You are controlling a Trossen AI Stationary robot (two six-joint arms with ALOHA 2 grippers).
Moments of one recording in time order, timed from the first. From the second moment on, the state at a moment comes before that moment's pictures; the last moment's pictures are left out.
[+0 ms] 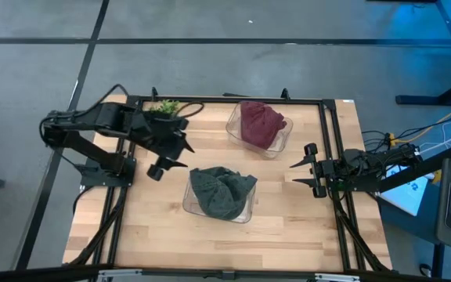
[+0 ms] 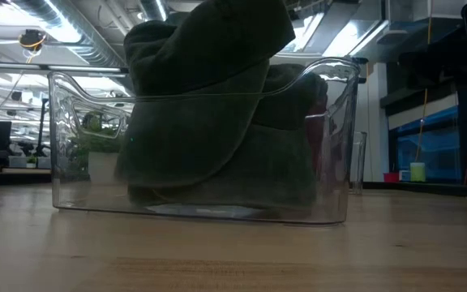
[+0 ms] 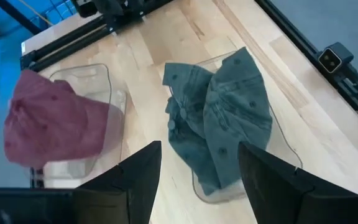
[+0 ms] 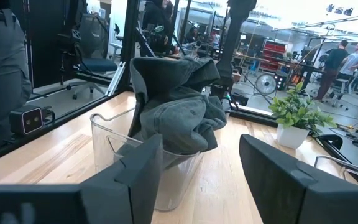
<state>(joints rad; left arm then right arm) -0.11 1.31 1.66 -1.14 0.02 0.35 0.24 0.01 0.01 0.03 0.09 -0.21</state>
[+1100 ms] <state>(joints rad) 0.00 0.47 0.88 -1.10 -0.09 -0.09 0.24 0.01 0.01 0.03 0.09 -0.21</state>
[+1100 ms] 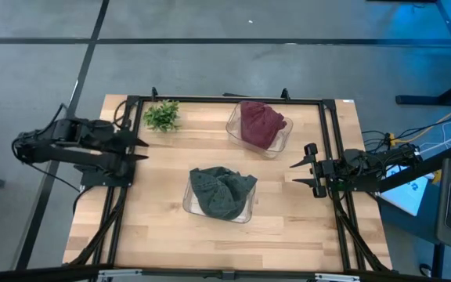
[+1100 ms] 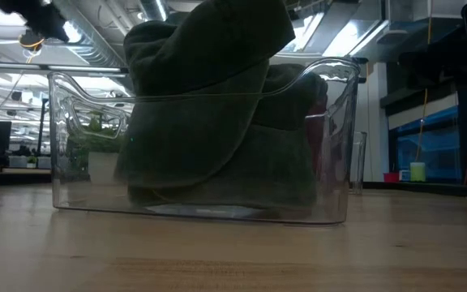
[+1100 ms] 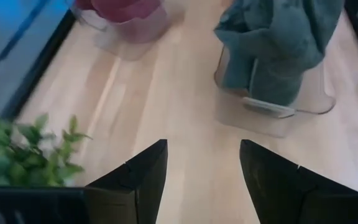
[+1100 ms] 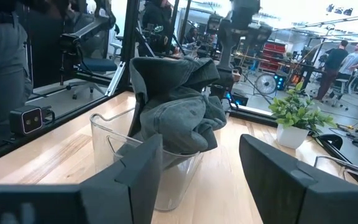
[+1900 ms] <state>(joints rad) 0.00 0.00 0.35 -0.11 0.15 -0.22 0.24 0.01 0.01 0.03 0.09 -0.21</state>
